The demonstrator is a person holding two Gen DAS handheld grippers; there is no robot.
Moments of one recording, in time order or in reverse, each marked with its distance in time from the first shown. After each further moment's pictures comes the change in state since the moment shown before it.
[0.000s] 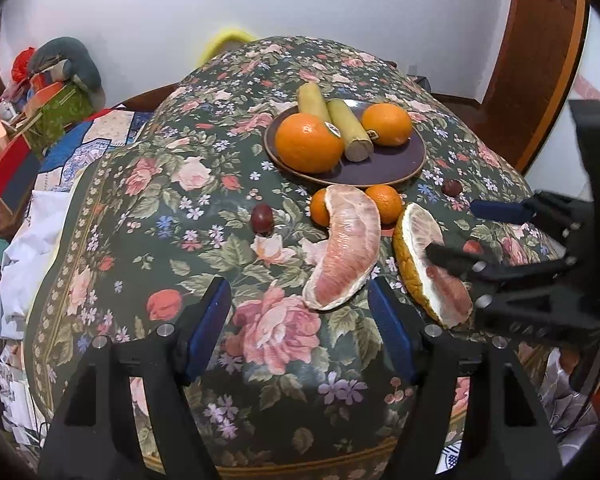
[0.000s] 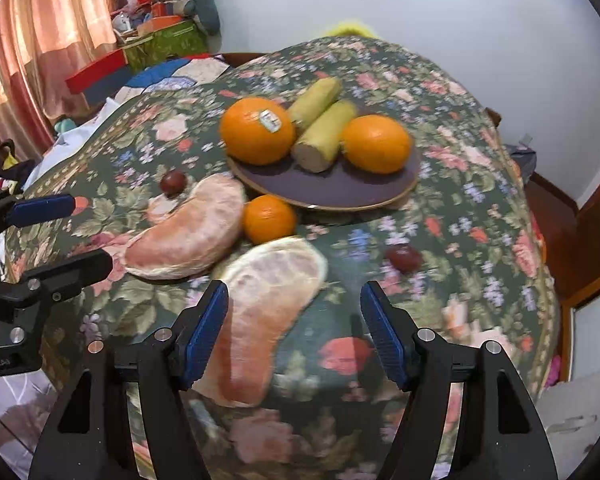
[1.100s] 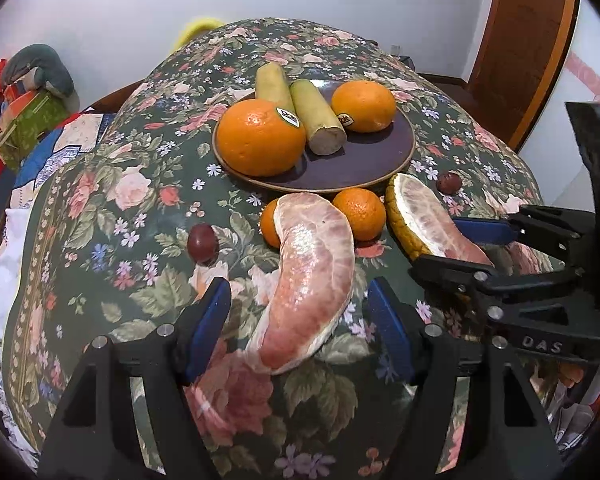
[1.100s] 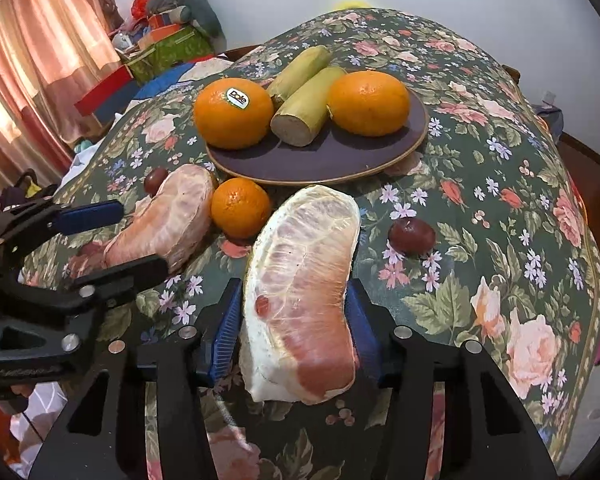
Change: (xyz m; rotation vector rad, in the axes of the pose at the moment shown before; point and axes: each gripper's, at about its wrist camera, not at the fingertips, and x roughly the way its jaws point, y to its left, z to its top) left arm 0.056 -0.031 0.025 0.062 0.056 -0.043; right arm 0.023 -0.038 -0.010 0.110 0.024 0.163
